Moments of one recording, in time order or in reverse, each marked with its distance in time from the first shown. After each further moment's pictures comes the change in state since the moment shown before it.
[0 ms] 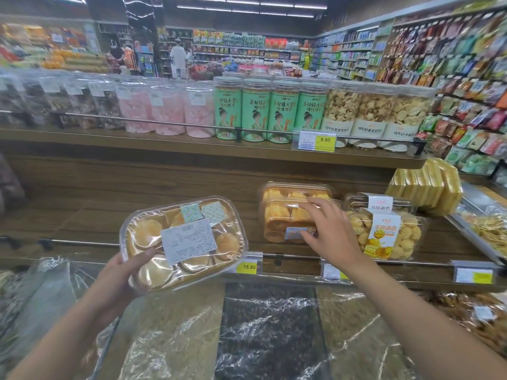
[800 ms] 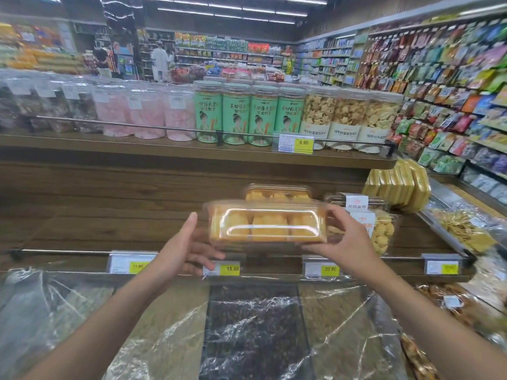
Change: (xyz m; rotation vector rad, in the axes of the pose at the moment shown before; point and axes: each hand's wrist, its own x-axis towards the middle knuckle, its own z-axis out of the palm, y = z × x) left_hand 0.035 0.003 0.124 0.441 -0.222 -0.097; right_hand -0.048 0.014 -0.069 0.751 -0.004 0.226
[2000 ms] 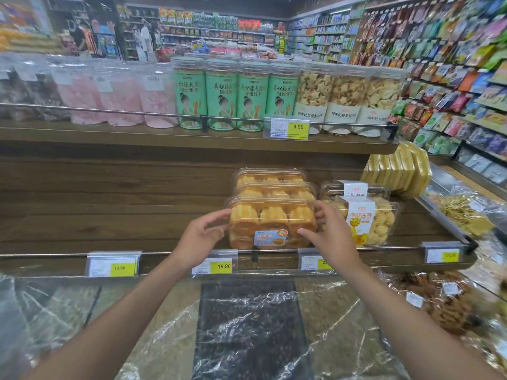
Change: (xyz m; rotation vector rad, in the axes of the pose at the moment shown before) left_hand 0.078 -0.025 0.031 0.199 0.043 0.288; right_hand 0.030 0.075 0.036 -0.266 0.131 0.203
